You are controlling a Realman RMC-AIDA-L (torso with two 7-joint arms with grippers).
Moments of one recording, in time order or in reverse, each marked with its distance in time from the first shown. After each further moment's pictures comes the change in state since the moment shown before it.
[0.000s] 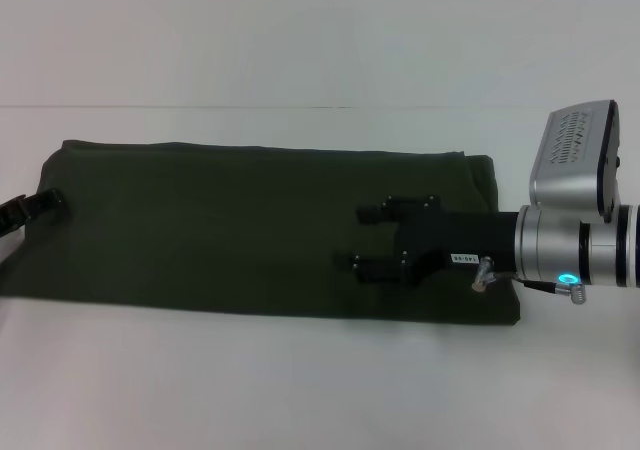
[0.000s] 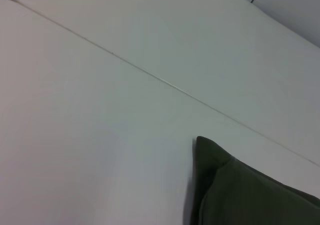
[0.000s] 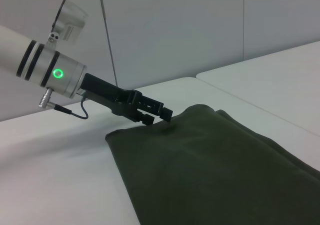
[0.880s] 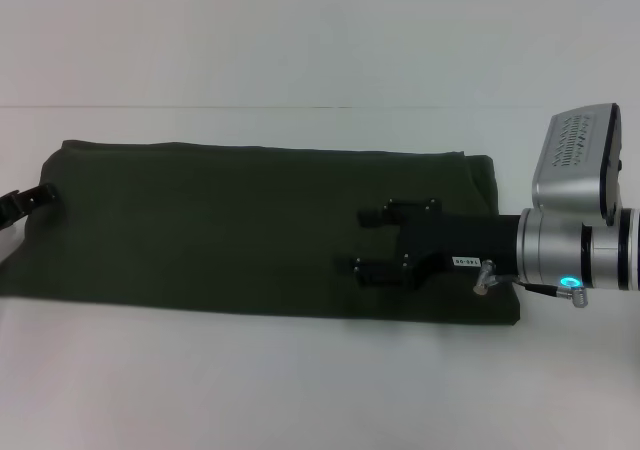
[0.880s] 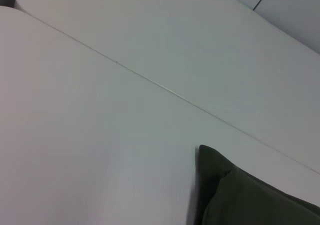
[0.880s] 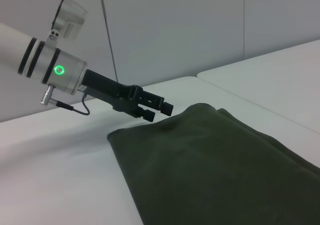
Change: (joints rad) left arm 0.005 0.000 -0.003 0.018 -0.001 0.002 -0.012; right arm -0.006 0.000 0.000 0.000 0.000 -0.006 0.002
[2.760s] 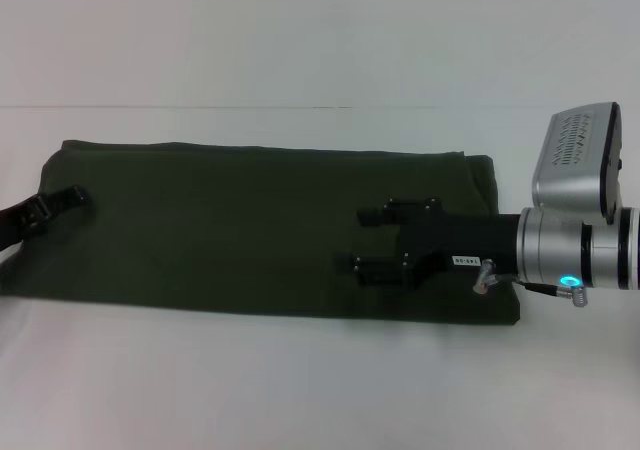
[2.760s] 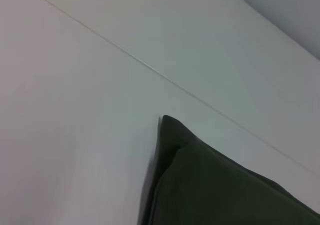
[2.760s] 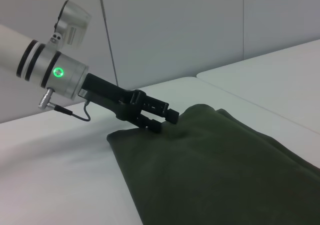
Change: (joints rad) left arm -0.011 0.003 0.005 -0.015 0.000 0.091 -0.057; right arm 0.000 0.000 0.000 -0.002 0.000 0.000 0.005
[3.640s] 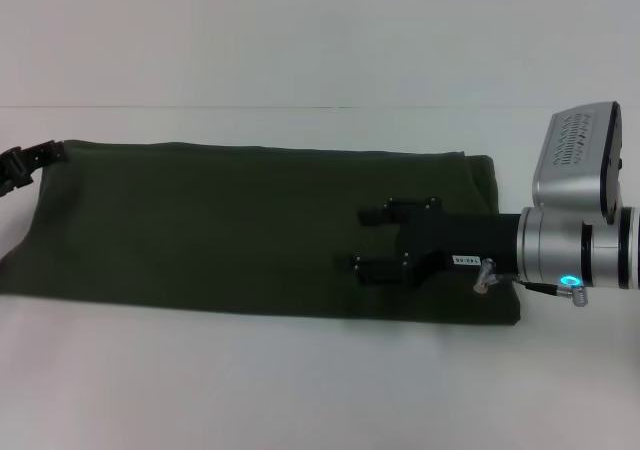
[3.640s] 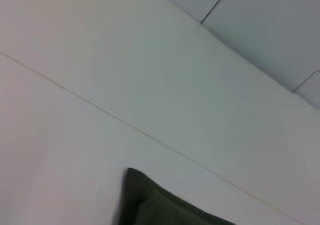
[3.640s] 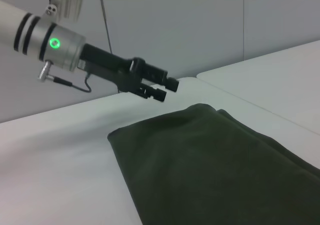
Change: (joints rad) left arm 0.023 -0.002 -0.012 0.178 -0.007 0.136 -0.056; right arm 0.000 0.000 0.000 -0.001 0.000 0.000 -0.002
